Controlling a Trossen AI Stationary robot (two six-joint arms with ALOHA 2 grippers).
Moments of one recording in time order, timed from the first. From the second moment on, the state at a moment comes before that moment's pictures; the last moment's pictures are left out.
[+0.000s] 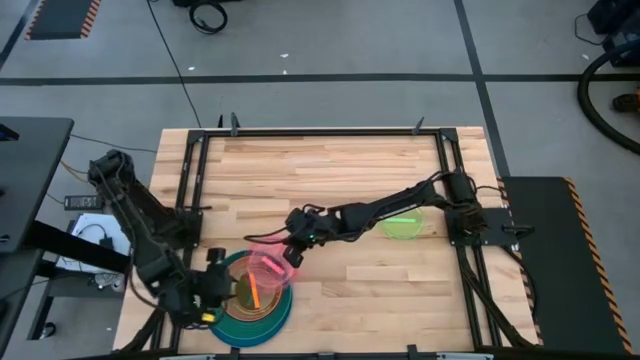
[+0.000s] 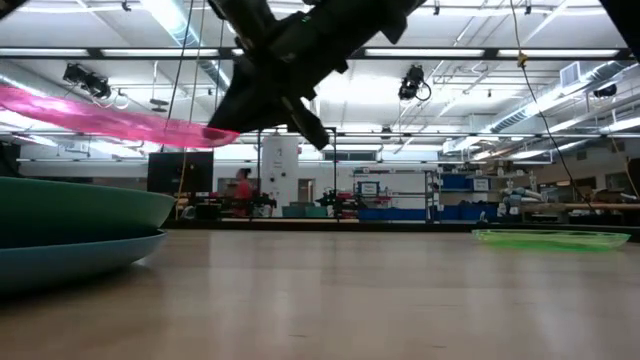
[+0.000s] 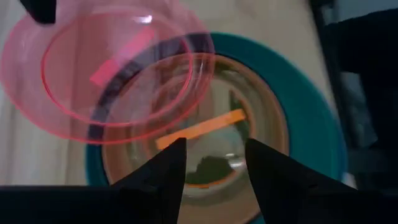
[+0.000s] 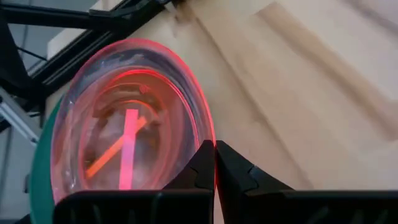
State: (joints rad) left arm -1.02 1.28 0.94 -0.79 -0.51 -0.84; right arm 0.16 2.08 1.55 -0.16 0.11 0.68
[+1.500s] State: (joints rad) left arm -1.14 1.26 0.94 -0.77 -0.52 -0.80; right arm 0.21 2.35 1.96 -0.22 -0.16 0.80
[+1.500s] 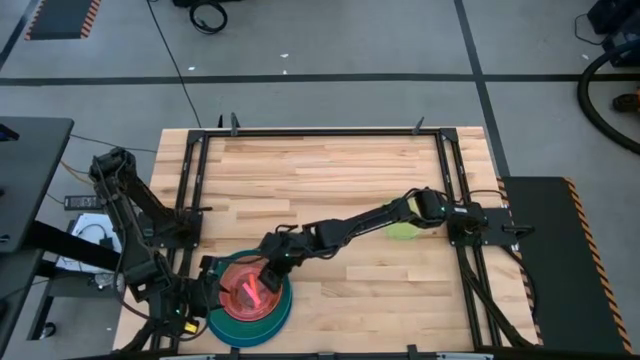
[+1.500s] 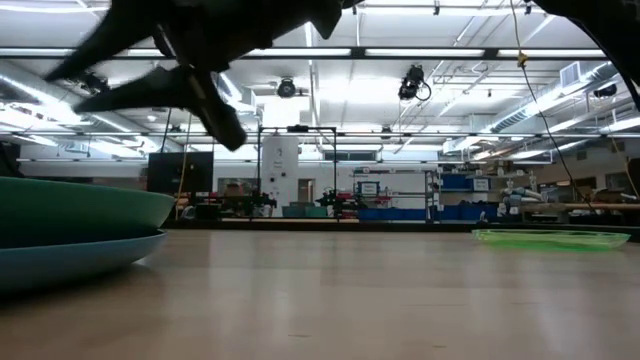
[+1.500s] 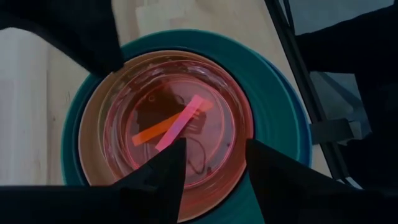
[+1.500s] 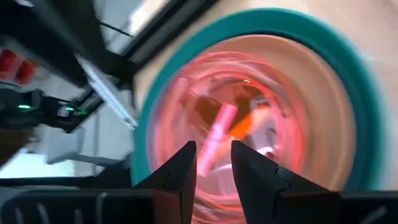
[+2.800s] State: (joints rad) left arm -0.89 1.27 0.94 -0.77 -0.84 -0.52; right arm 0.23 2.16 1.92 -1.55 0.49 0.90
